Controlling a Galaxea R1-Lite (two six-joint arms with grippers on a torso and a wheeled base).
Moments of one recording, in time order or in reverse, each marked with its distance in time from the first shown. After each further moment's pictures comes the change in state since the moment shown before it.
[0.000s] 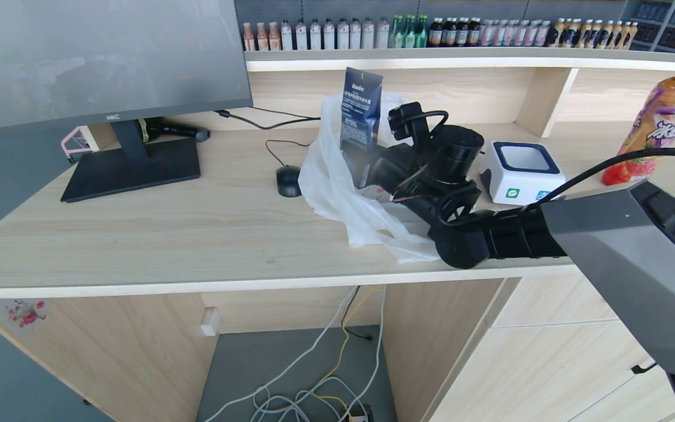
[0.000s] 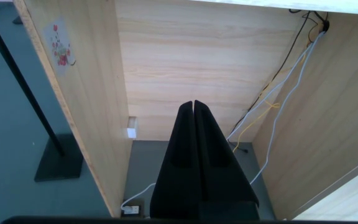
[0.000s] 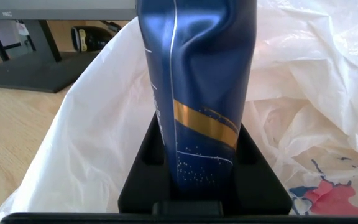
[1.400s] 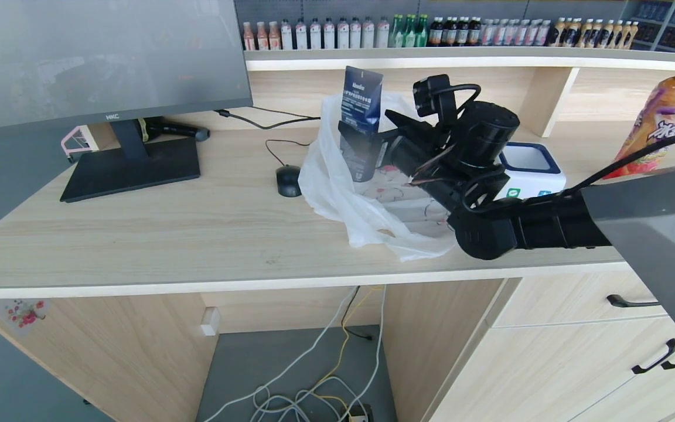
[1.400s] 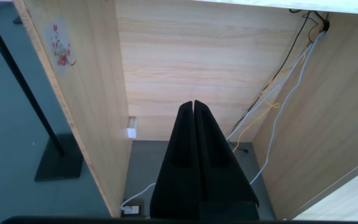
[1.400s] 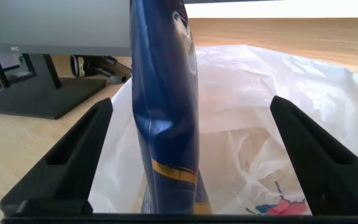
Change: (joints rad) left arm 0.000 0.000 0.000 0.000 0.000 0.000; right arm -0.013 -0.108 0.069 -0.062 -0.006 0.002
